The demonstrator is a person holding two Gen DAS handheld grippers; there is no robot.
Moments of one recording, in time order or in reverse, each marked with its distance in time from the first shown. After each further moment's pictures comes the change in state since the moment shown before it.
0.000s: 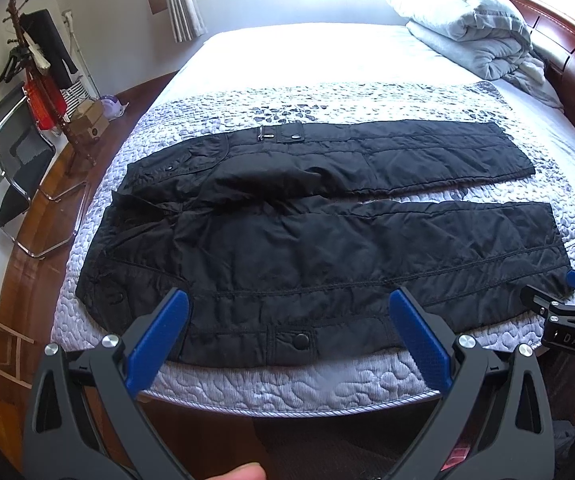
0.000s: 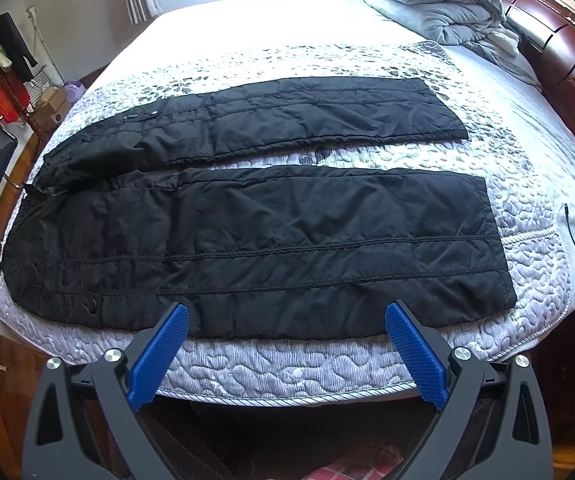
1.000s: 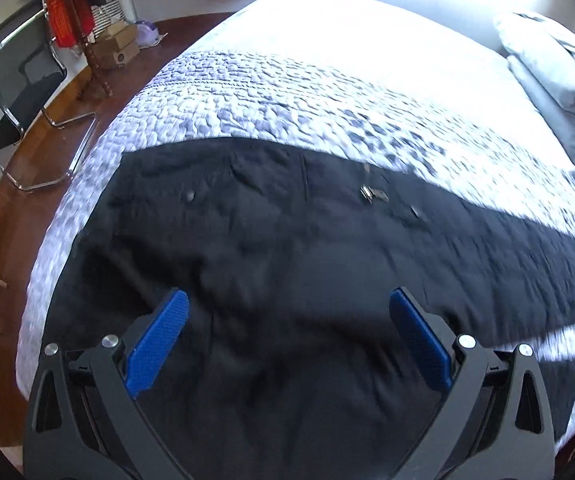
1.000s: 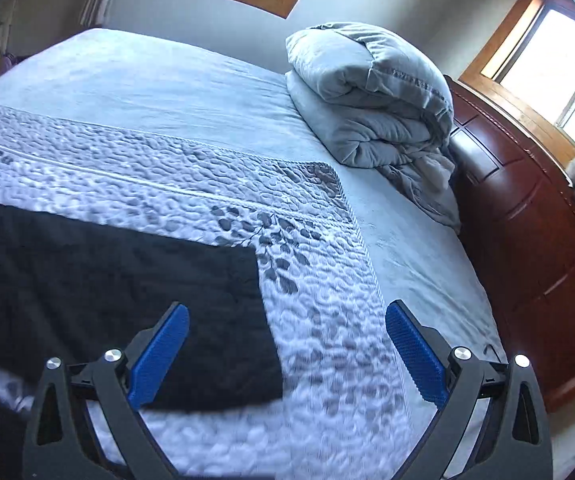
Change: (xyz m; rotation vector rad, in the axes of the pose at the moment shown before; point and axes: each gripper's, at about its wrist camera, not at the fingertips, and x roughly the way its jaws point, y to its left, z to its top) left arm 0.209 0.134 0.156 -0.304 0.155 0.003; right arm 0.119 -0.185 0.278 -0.226 -0.277 -0.442
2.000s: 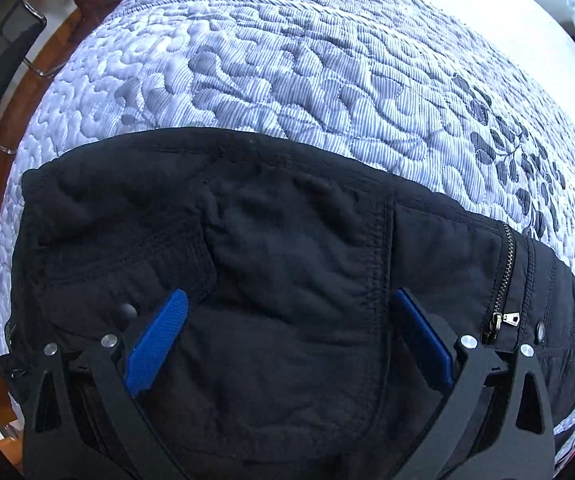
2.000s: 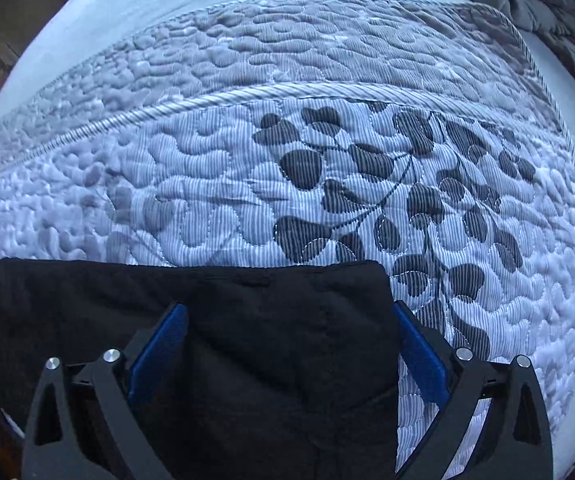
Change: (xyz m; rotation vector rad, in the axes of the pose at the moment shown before) left arm 0.170 0.023 0.091 -0.052 0.297 0.057; right arm 0.223 0.045 0.031 0.074 0.493 0.473
